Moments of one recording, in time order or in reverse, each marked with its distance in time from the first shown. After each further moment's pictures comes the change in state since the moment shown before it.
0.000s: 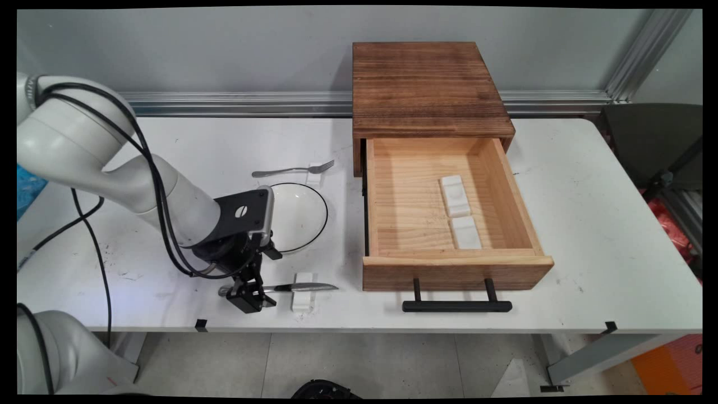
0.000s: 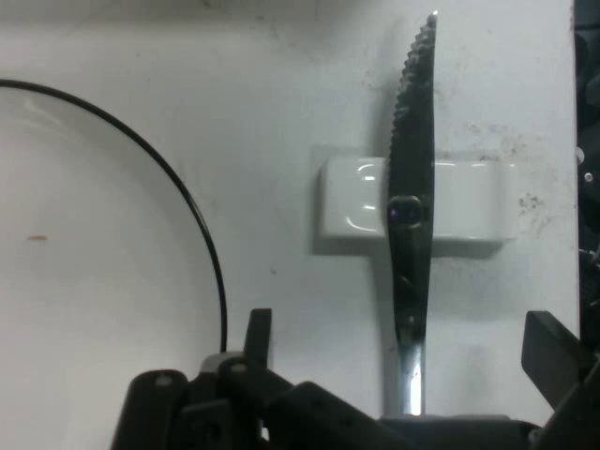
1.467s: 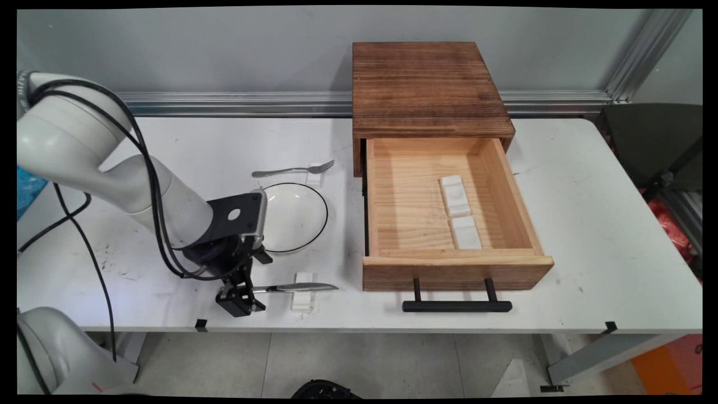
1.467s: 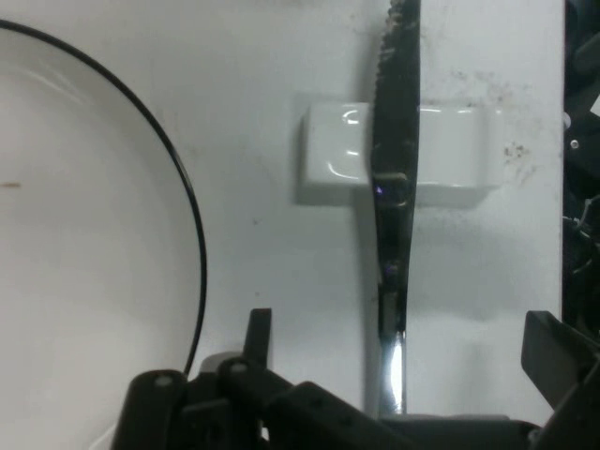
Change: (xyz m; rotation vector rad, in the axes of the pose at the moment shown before) arm -0.008 0.001 -0.004 -0.018 -0.039 -0.010
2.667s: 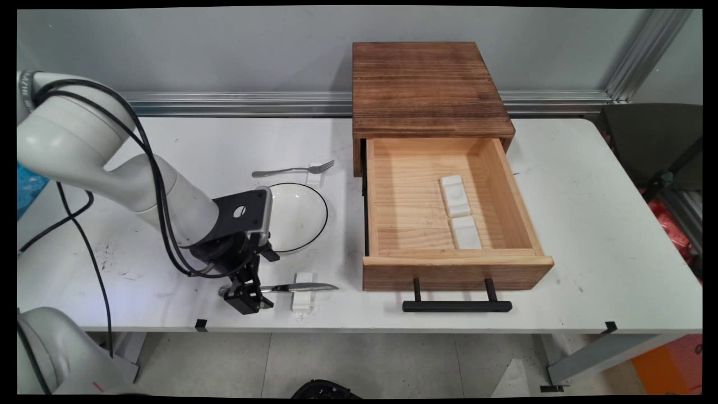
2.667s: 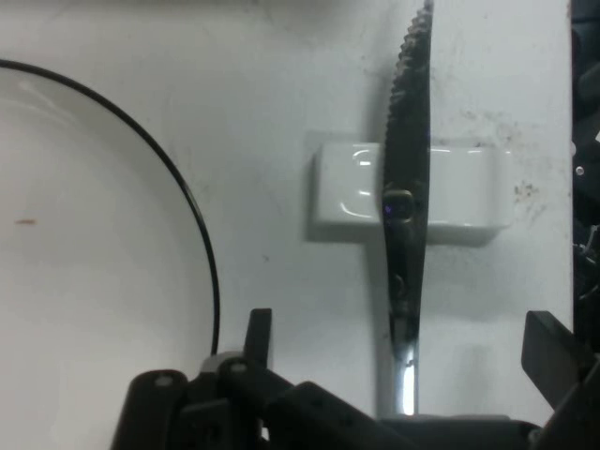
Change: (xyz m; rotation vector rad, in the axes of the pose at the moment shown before) arm 0.005 -0.003 0.004 0.005 0.029 -0.005
